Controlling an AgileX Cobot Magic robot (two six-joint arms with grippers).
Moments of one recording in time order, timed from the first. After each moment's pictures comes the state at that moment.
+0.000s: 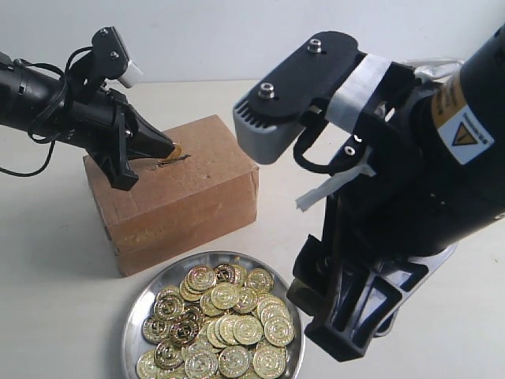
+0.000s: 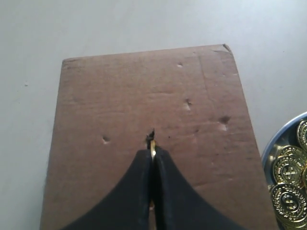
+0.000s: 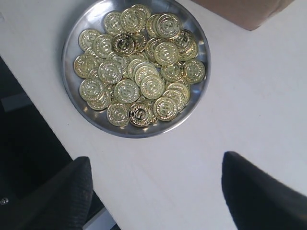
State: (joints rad) left arm -0.26 1.75 -1.00 -1.15 0.65 1.85; right arm 0.87 1.24 -1.04 0.00 1.08 0.00
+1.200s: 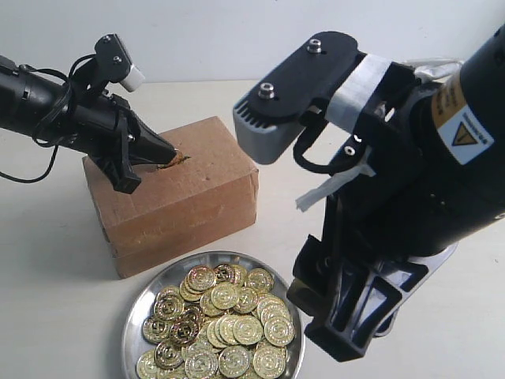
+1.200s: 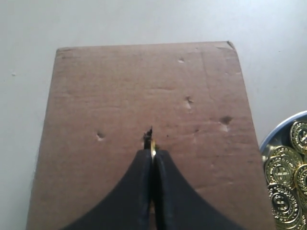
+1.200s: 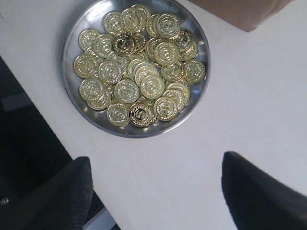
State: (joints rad) left arm -0.26 1.76 -1.00 -1.15 0.67 1.81; right arm 0.87 1.24 -1.04 0.00 1.08 0.00
